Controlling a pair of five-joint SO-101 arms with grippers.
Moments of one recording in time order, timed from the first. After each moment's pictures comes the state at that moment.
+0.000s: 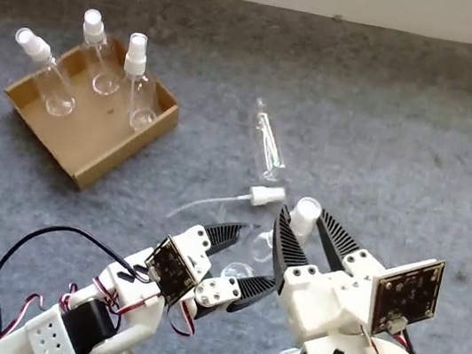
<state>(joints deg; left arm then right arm) 46.1 -103.9 95.9 23.7 4.8 -26.2 -92.4 42.5 70.3 -1.9</state>
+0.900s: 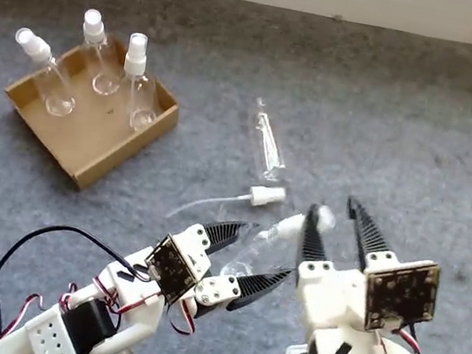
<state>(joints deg) 46.0 -103.9 95.9 23.7 4.8 -13.3 -92.4 42.5 70.2 6.5</state>
